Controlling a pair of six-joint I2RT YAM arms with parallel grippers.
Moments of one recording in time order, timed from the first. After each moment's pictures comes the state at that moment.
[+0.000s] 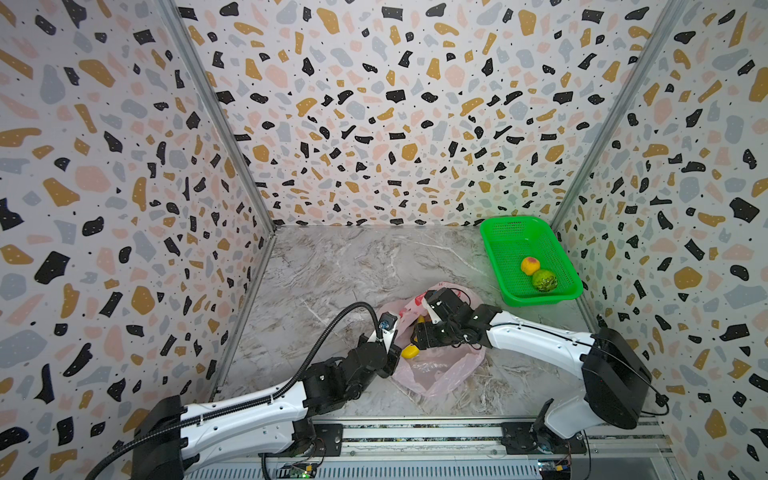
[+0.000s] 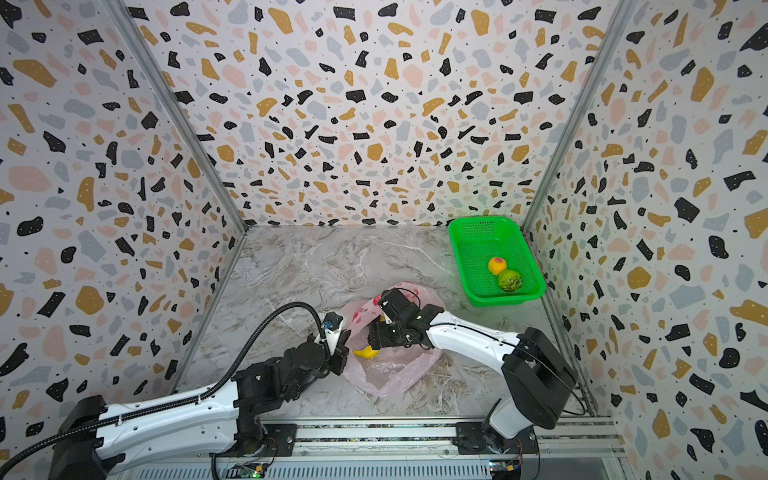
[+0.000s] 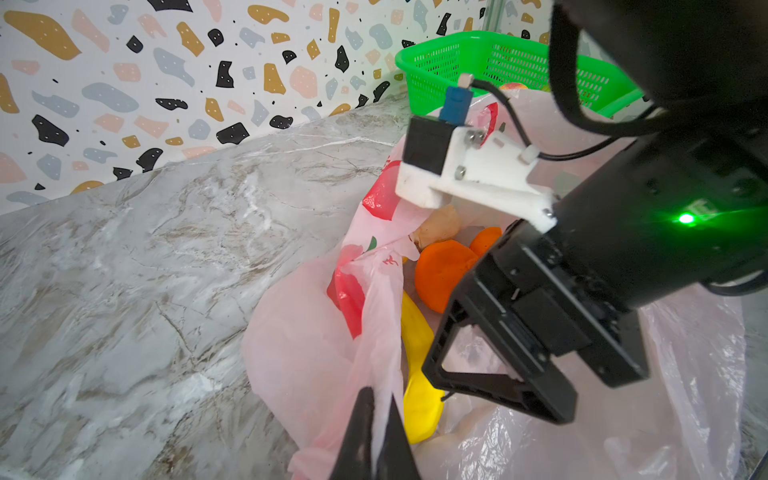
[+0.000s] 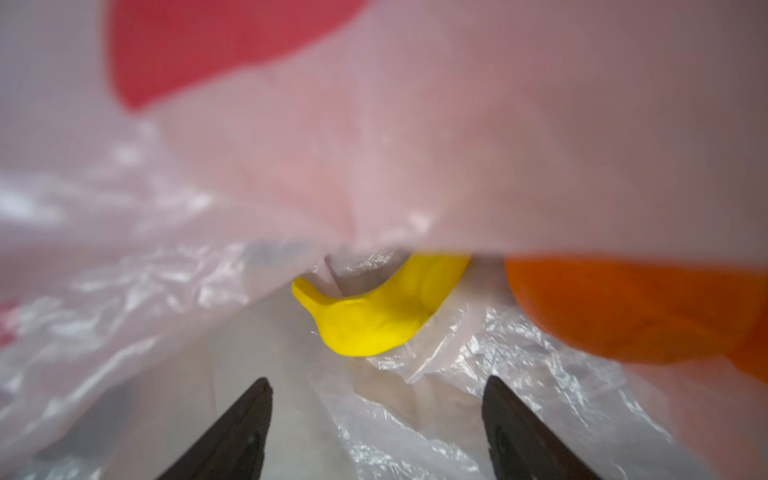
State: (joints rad) left arm -1.13 0.89 0.49 -0.07 -0.53 -0.27; right arm 0.88 1.57 1.01 -0.45 -0.15 0.61
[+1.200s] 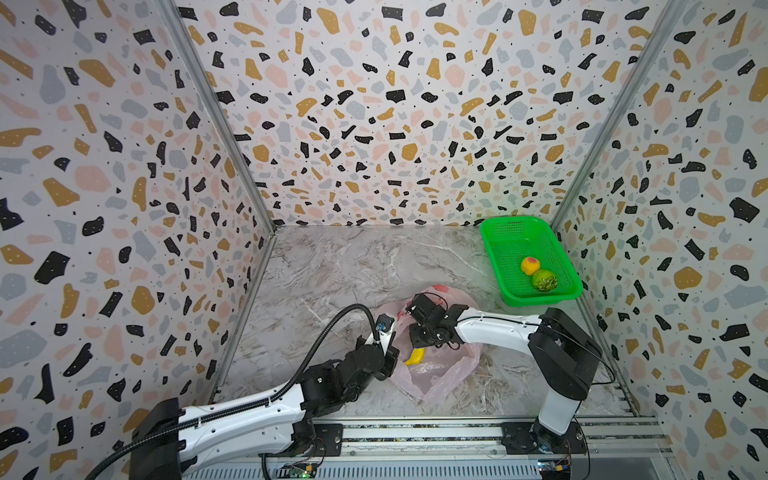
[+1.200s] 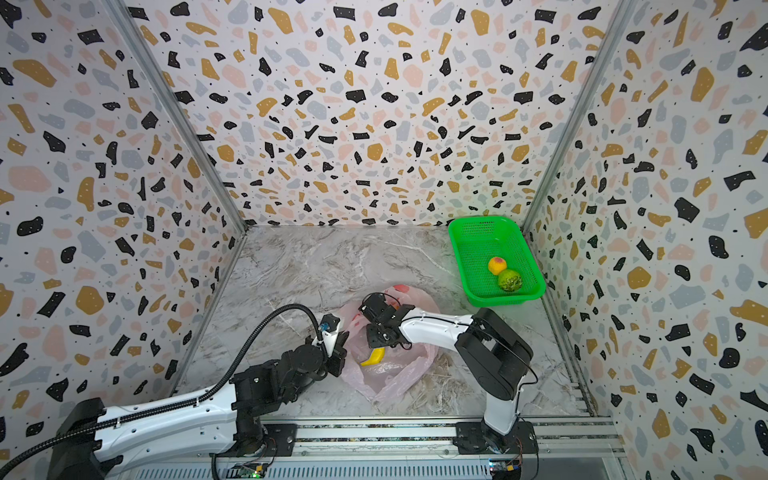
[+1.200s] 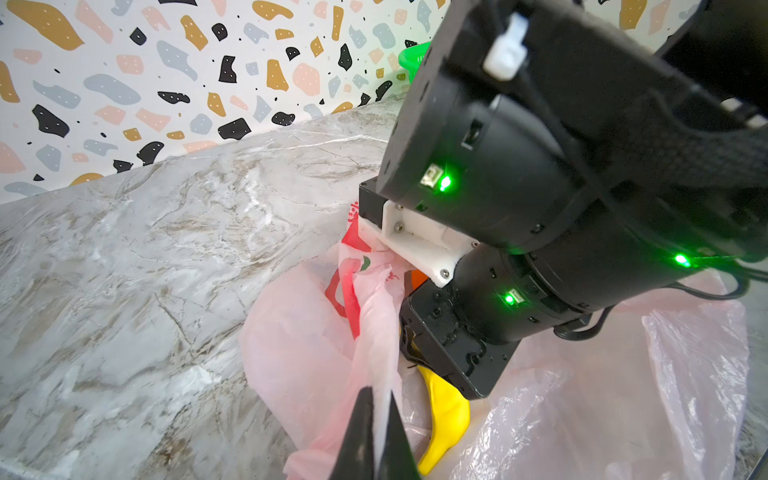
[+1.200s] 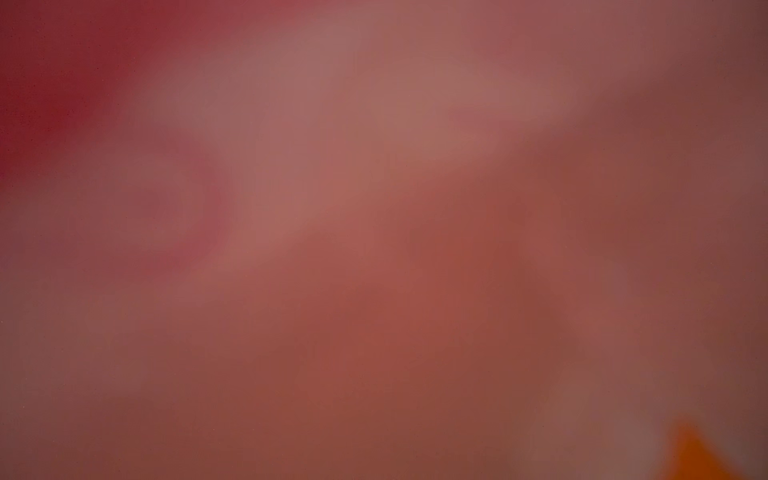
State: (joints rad) left arm -1.13 0.87 0.46 -0.06 -0.53 -0.28; right arm 0.93 1.79 1.10 -0.45 0.06 0.64
